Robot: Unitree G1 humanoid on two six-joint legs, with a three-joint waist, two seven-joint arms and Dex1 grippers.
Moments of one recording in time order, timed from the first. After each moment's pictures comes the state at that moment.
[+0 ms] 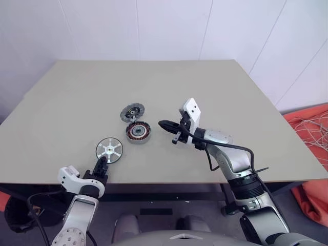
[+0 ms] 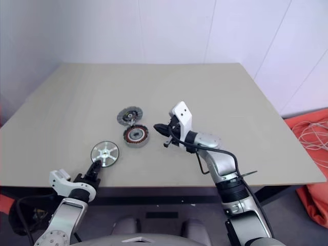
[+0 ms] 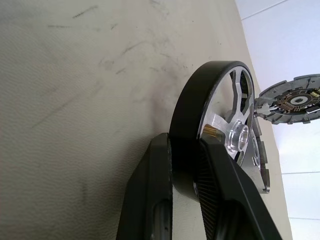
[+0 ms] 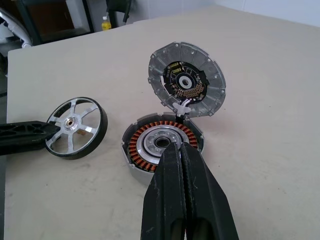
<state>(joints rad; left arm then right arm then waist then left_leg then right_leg) 0.41 -0.03 0.28 -0.44 -1.20 0.45 0.18 -0.39 -0.25 0.19 -0.02 0.27 0.42 0.75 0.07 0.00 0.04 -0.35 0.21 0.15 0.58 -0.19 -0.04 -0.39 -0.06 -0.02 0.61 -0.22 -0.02</state>
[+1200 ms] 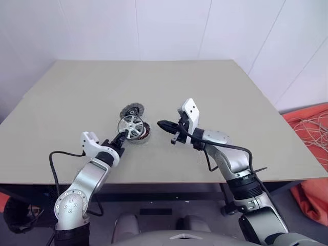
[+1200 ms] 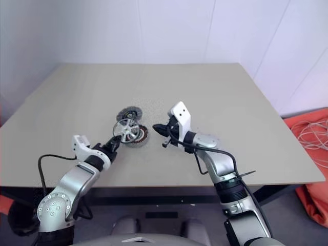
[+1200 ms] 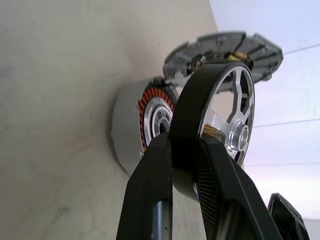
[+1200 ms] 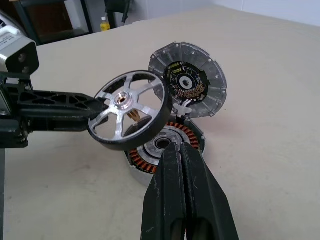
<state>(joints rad) 0.07 0.10 0.19 -0.43 -1.51 0.59 0.56 -0.39 -0.24 0.20 -0.02 0.27 0.42 0.73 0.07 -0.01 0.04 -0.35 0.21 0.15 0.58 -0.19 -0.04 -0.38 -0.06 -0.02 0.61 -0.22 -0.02</state>
